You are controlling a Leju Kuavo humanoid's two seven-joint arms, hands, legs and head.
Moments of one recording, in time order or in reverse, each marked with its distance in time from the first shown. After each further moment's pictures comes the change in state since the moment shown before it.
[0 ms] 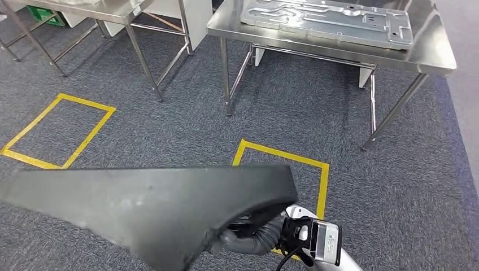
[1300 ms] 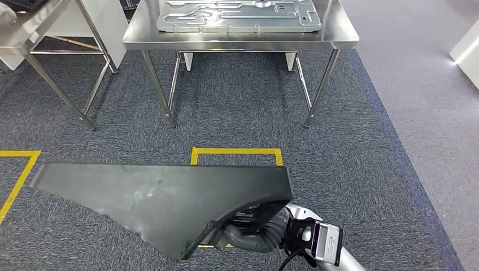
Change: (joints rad) left arm -0.001 -0.006 -0.015 0.005 -0.006 -0.039 -0.002; right arm 0.006 -0.032 0.001 0.013 0.023 -0.050 -0.031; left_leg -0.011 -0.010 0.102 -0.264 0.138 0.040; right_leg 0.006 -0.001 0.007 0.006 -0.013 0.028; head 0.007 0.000
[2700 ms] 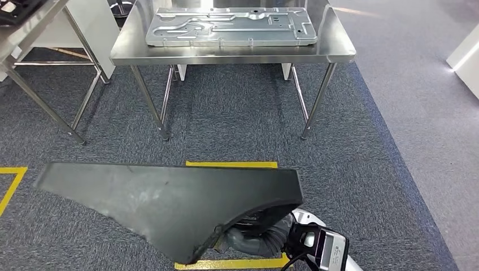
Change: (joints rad) left arm -0.001 0.013 -0.007 0.001 -0.008 -0.015 0.010; right arm 0.024 -0.003 -0.004 -0.031 0.027 -0.031 -0.013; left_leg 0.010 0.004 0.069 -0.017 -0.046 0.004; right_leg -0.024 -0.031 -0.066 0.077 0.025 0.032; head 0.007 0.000
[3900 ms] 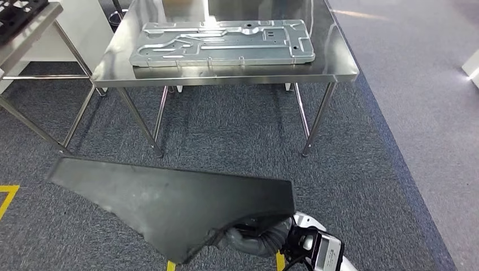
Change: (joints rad) left arm 0.006 -0.002 0.000 0.002 0.004 0.008 -0.002; right arm 0.031 0.022 -0.025 0.009 0.048 -0.007 -0.002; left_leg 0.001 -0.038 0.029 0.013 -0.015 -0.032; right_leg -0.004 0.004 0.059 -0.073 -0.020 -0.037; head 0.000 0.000
